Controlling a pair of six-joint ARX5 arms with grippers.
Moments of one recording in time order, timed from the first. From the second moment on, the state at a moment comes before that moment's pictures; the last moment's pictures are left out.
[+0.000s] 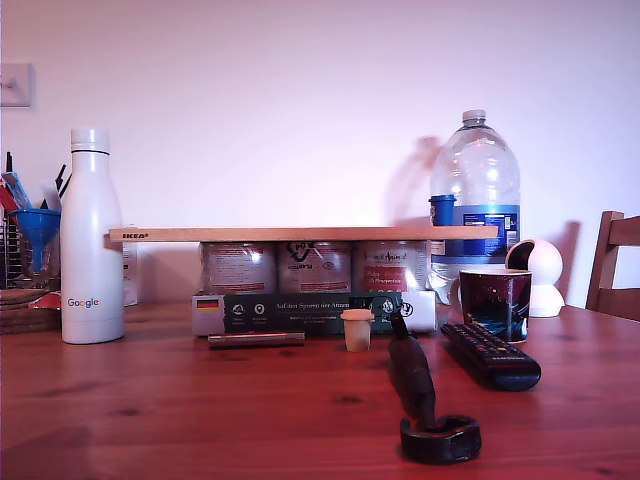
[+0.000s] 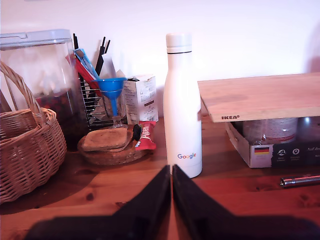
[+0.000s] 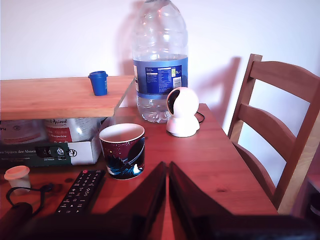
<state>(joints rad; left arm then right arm) 0.00 0.00 0.02 -0.01 0.00 -0.01 0.01 0.01 0.01 -0.01 0.00 0.00</state>
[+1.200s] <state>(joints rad) -0.52 0.00 0.01 -0.19 0.46 -0.10 0.24 0.01 0.06 -0.30 -0.15 0.29</state>
